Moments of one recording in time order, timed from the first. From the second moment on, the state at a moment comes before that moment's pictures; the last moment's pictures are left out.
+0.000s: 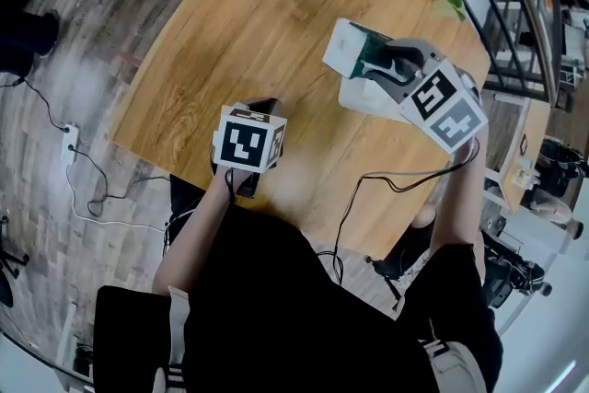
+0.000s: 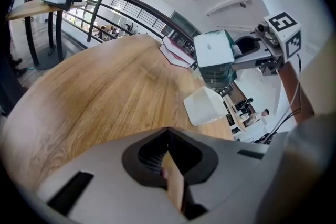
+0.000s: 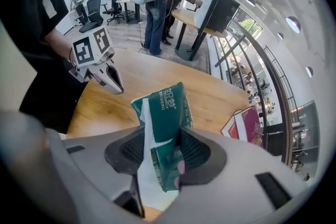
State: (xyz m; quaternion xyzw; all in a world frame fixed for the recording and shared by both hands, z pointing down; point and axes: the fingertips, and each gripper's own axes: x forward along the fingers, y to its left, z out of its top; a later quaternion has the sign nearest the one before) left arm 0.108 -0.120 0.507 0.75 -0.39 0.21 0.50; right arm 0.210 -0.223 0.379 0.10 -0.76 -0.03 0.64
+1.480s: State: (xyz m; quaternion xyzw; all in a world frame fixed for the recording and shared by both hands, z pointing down) left arm 0.031 -0.137 0.533 0.70 -0.43 0.19 0.53; right arm 0.138 -0.296 0.483 0.08 -0.76 0.03 0.65
